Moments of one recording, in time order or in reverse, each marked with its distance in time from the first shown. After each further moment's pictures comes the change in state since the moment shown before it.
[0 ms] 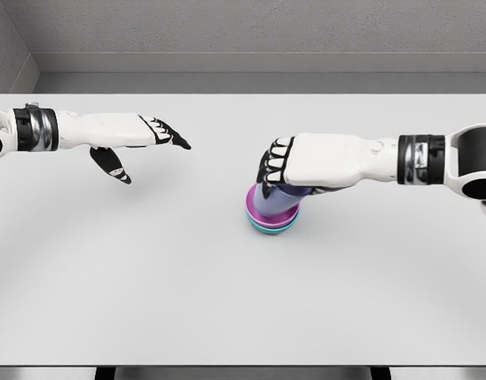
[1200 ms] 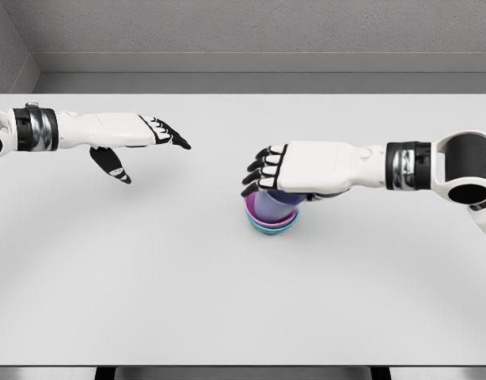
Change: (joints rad) left arm 0.000 0.000 0.000 0.000 0.000 0.000 0.000; right arm 0.009 0.026 0.000 0.014 0.040 0.000 0.000
